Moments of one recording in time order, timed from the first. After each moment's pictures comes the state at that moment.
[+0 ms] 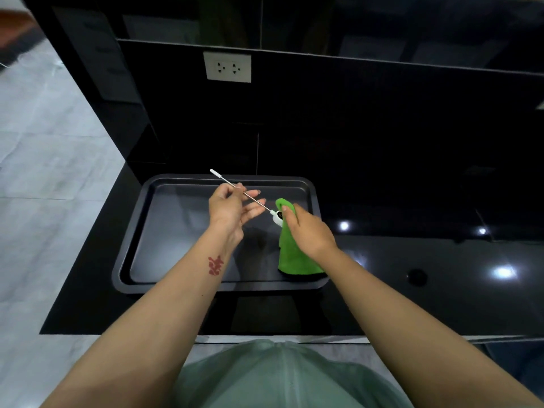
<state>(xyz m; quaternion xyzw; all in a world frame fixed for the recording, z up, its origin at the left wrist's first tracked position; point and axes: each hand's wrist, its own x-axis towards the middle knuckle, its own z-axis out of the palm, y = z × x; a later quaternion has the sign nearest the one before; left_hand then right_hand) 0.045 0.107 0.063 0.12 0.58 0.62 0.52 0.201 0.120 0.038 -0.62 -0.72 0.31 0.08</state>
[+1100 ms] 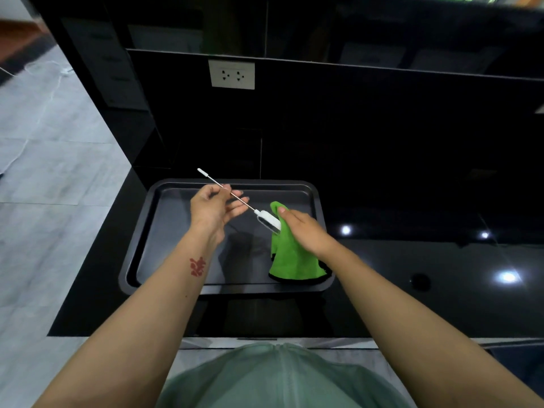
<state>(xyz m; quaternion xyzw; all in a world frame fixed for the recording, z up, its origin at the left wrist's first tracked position) 0.007 0.098 0.065 0.16 0.57 0.63 0.49 0.192 0.123 0.046 -0.55 -0.67 0.48 0.14</state>
